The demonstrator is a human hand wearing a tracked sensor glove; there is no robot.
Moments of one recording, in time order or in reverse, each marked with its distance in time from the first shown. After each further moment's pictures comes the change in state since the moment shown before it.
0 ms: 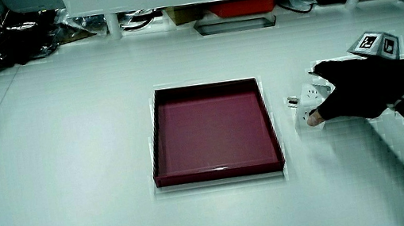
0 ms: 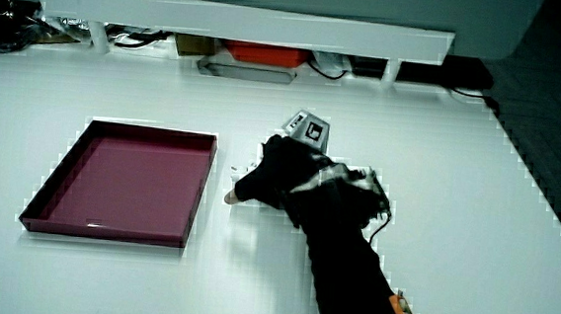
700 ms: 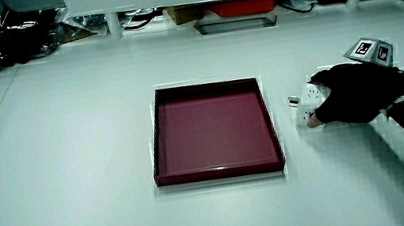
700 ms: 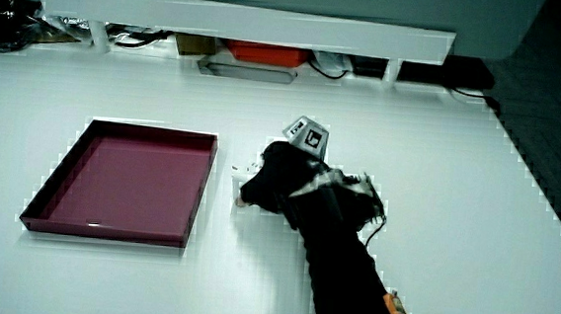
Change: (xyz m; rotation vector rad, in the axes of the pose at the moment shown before) arm 0.012 0.015 -0.011 0.035 0.026 -0.003
